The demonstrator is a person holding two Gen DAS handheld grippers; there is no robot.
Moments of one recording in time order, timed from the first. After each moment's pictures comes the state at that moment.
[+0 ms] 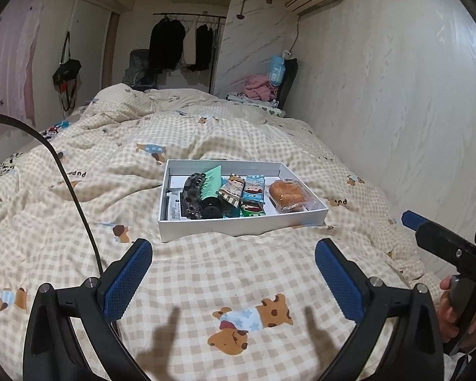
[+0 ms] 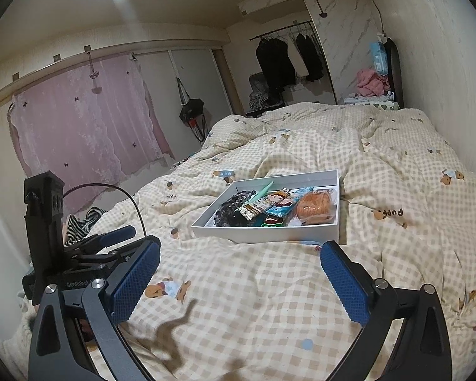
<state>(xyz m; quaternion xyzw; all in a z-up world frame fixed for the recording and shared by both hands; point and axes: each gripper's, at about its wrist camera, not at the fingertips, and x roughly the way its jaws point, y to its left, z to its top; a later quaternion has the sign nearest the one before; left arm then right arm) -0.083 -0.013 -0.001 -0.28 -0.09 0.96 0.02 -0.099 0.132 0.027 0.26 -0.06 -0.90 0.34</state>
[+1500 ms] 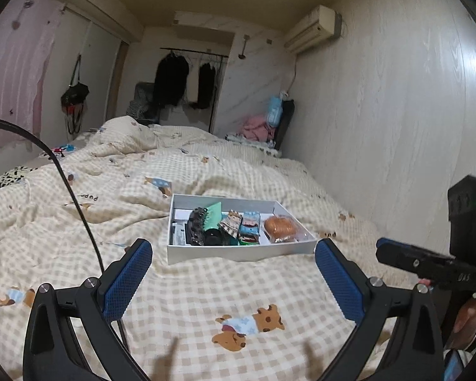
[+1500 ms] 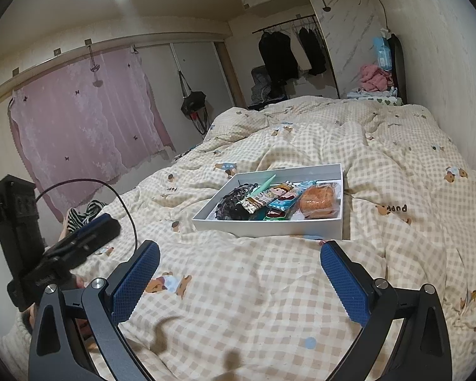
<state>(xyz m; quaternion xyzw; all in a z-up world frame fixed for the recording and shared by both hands) -0.036 -0.023 0.014 -0.18 -0.12 0.98 0.02 -0.101 0.128 0.023 0.28 -0.05 -0.89 0.35</state>
